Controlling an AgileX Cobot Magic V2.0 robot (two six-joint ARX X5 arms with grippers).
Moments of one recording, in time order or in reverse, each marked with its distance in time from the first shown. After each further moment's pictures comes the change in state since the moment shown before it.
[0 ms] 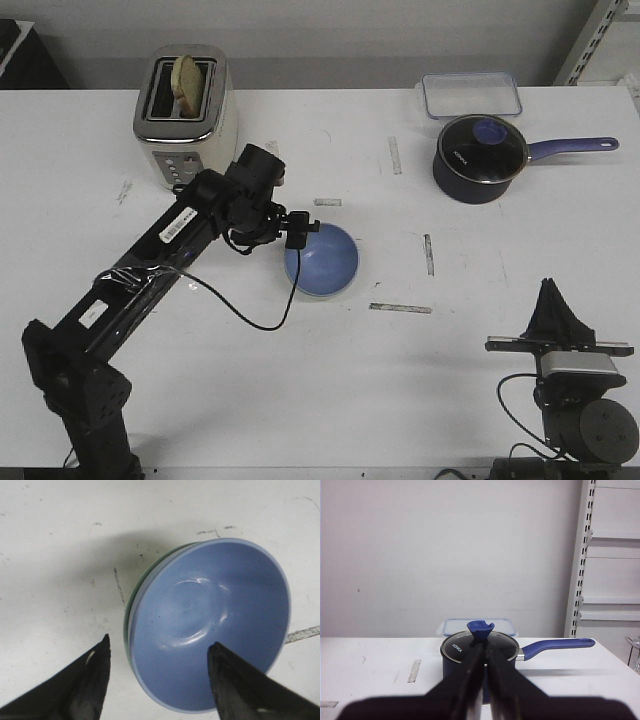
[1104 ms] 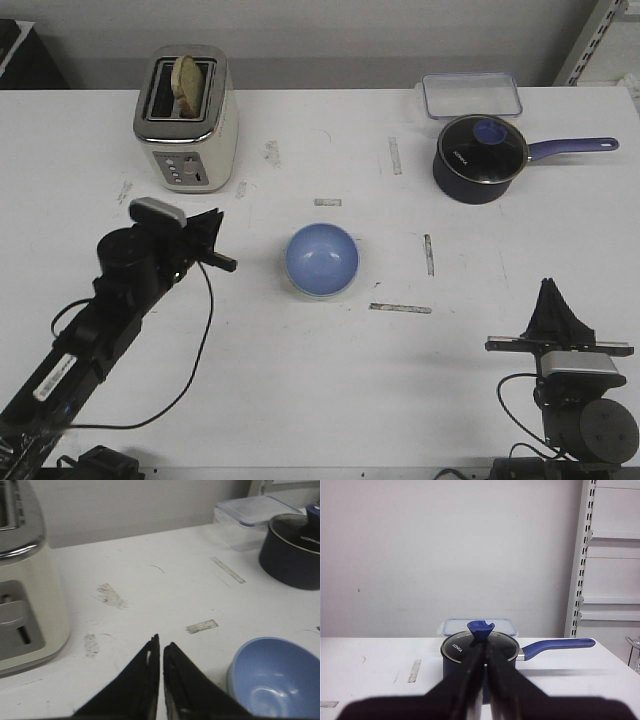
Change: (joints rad) left arm 0.203 -0.782 -0.982 1.057 -0.056 0.342; right arm 0.000 0.000 0.000 0.000 0.000 0.000
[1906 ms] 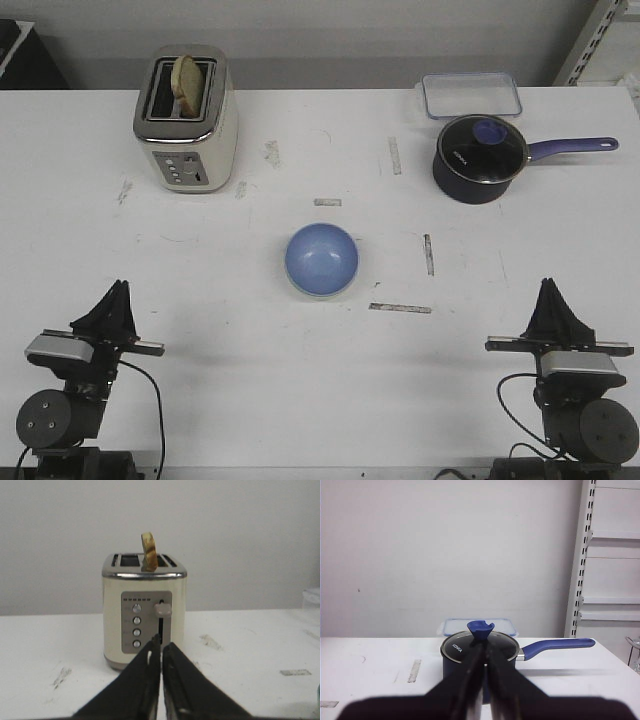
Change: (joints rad) left arm 0.316 -0.875 -0.616 0.145 0.000 0.000; right arm 0.000 0.000 0.000 0.000 0.000 0.000
